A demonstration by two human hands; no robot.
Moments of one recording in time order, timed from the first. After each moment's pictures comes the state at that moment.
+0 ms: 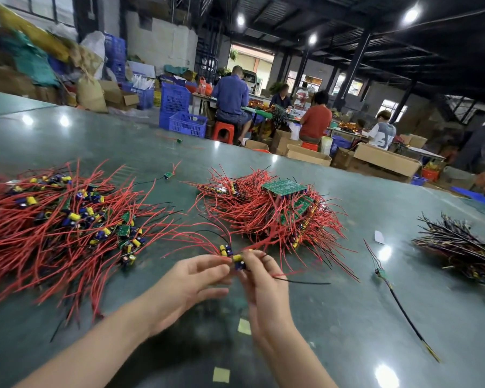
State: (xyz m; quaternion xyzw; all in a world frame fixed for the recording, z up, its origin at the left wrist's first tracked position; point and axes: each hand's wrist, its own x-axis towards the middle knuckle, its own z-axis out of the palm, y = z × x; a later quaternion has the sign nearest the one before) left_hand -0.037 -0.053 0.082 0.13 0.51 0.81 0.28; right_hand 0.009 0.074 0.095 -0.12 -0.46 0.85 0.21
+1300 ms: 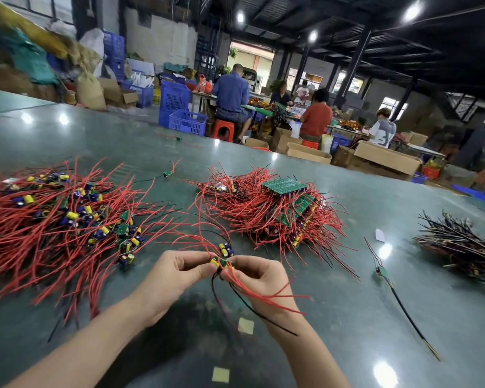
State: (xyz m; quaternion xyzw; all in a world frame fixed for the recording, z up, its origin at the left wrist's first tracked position) left_hand -0.039 -0.062 0.089 0.19 0.61 0.76 0.14; right_hand 0.014 0.088 0.109 0.00 -0.76 0.64 0.10
